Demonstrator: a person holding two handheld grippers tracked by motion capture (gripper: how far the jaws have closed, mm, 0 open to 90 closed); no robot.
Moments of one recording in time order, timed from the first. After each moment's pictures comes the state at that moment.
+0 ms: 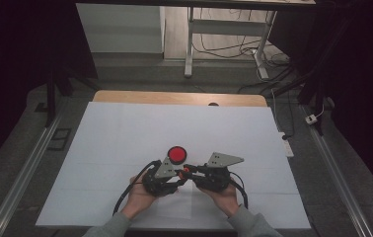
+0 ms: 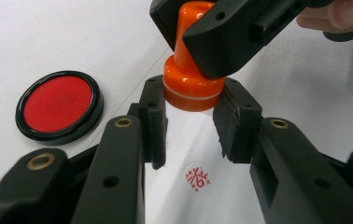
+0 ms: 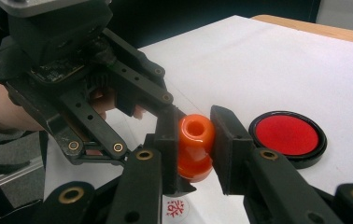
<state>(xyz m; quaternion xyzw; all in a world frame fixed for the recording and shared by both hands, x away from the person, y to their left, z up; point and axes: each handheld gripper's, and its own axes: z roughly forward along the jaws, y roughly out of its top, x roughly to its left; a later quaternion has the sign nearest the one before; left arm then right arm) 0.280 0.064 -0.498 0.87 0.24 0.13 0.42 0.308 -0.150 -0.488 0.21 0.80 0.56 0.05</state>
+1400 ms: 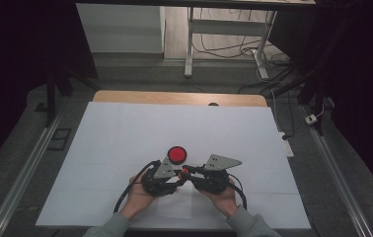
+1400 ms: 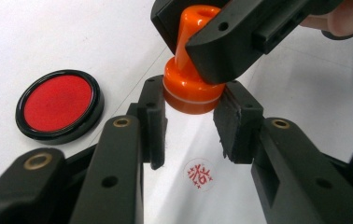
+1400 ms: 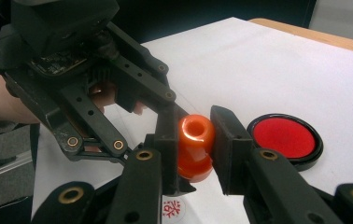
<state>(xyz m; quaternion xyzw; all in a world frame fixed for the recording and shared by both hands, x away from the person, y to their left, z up) 0.281 0.066 -0.499 0.87 0.24 0.13 0.42 0.303 -0.146 -0.489 0.20 0.81 0.55 0.07</state>
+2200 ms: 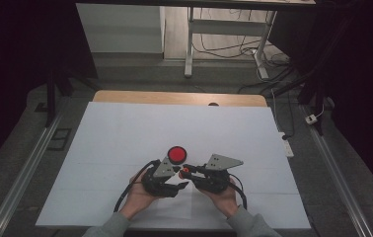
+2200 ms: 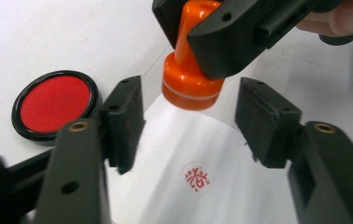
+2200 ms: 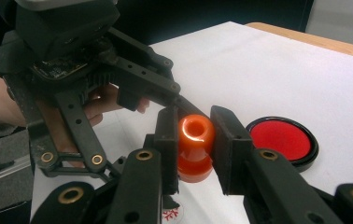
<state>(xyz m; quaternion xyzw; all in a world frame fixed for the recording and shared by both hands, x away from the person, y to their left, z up) 0.282 0.067 -0.500 0.86 0.25 0.12 0.42 0.303 -0.147 -0.488 0.20 0.80 0.56 0.08</state>
